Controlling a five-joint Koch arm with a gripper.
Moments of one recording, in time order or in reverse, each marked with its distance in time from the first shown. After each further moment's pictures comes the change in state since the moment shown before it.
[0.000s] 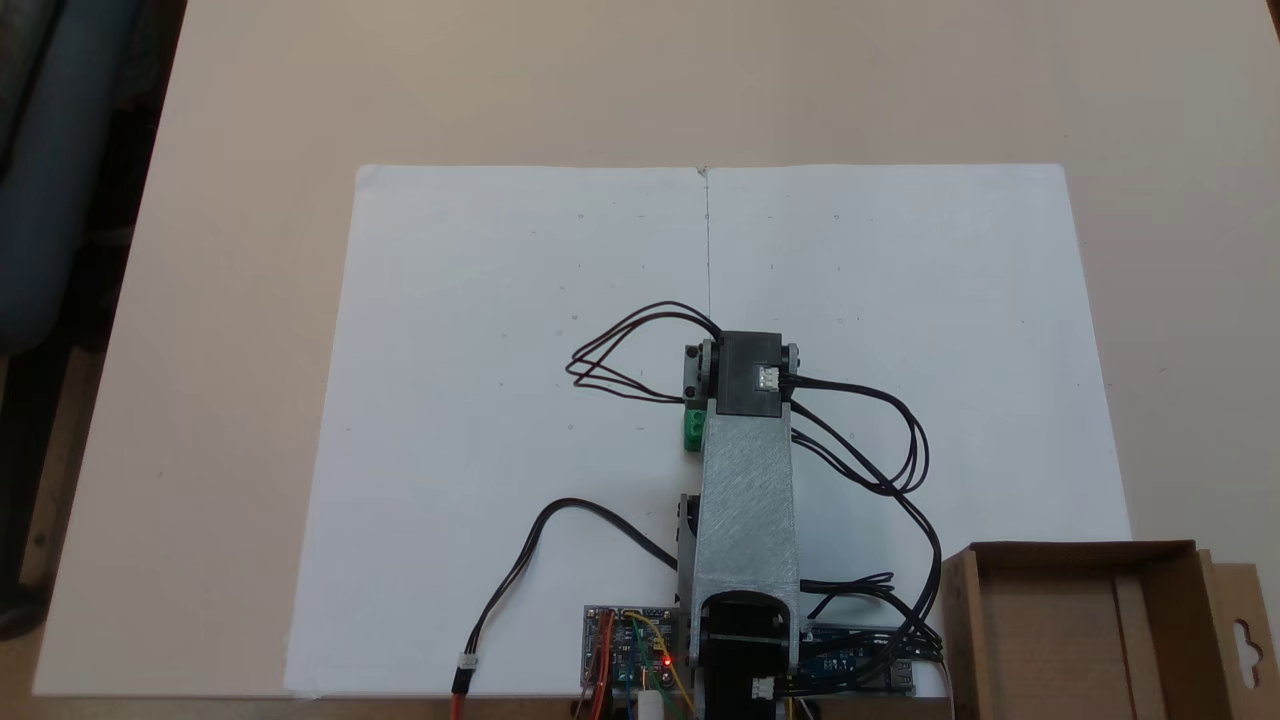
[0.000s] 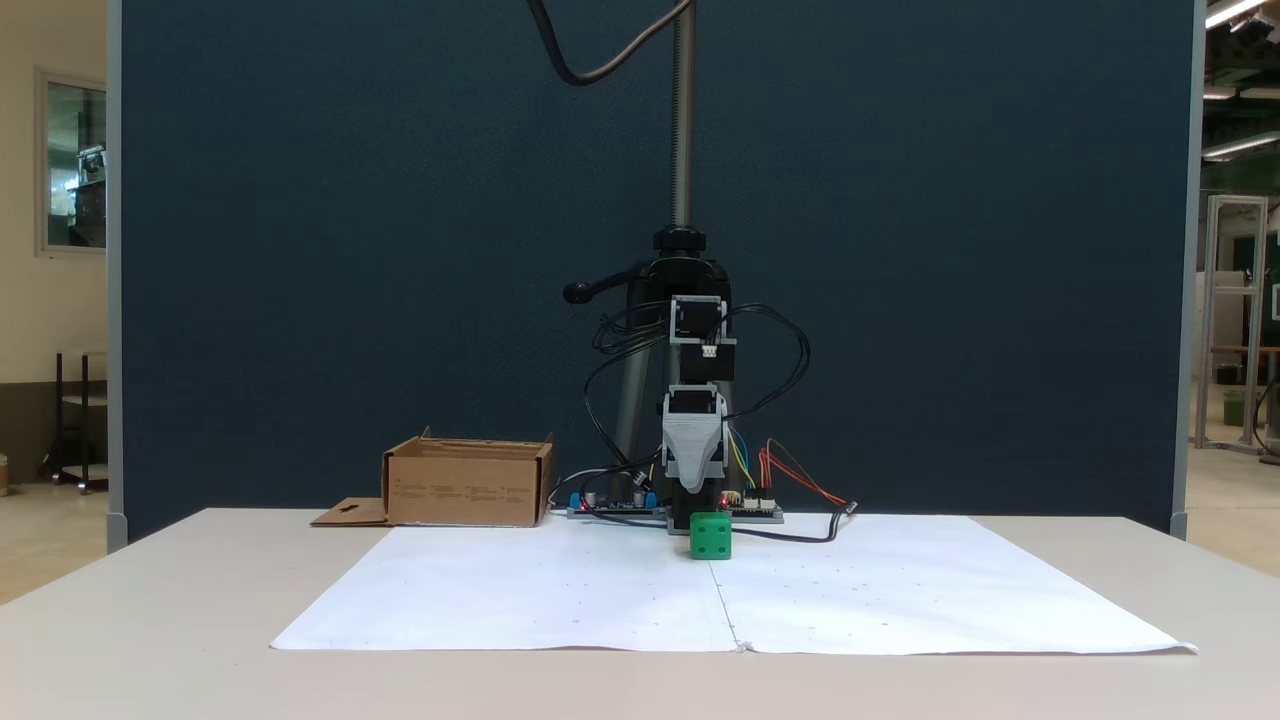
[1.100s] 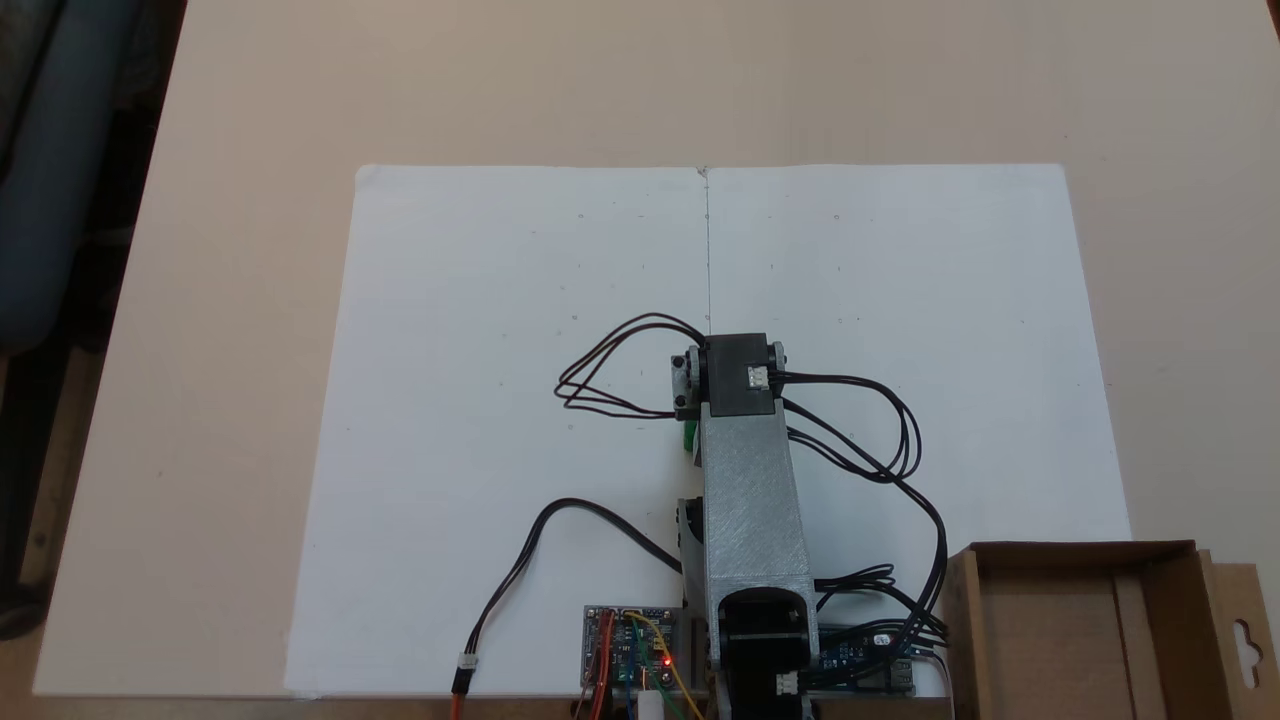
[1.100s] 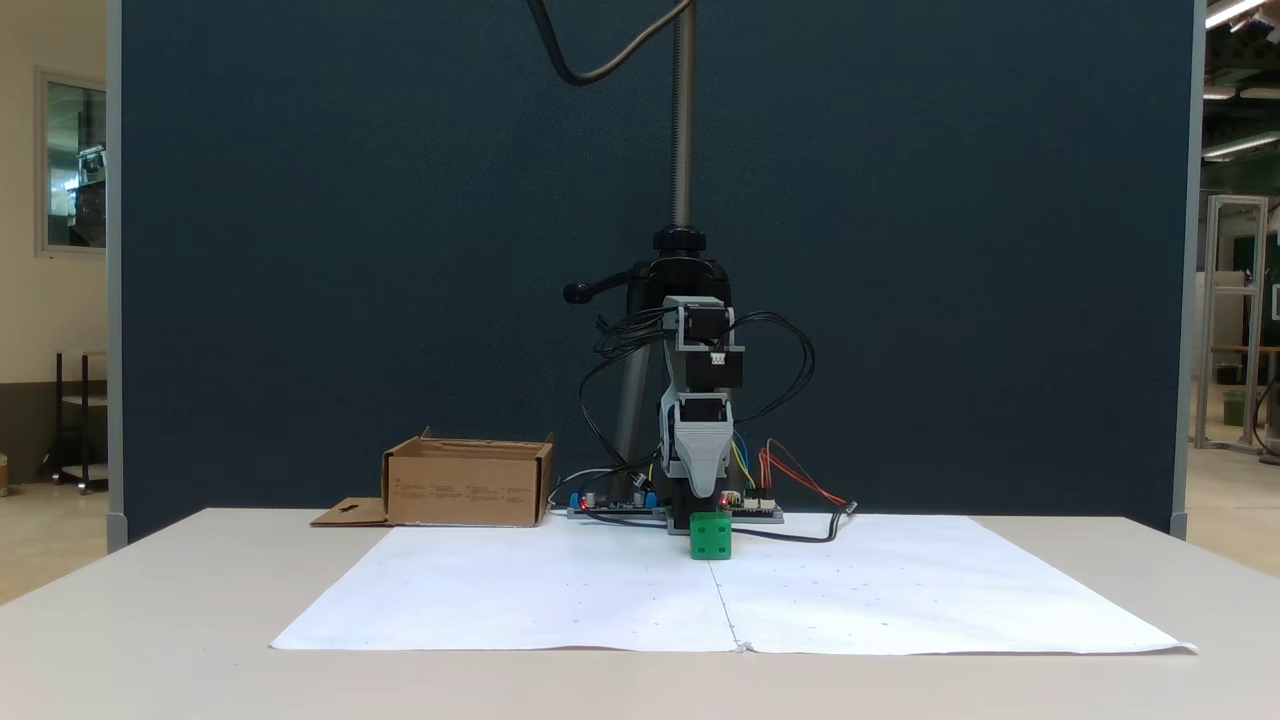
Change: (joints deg) arm -6.2 -1.9 2.0 0.9 0.5
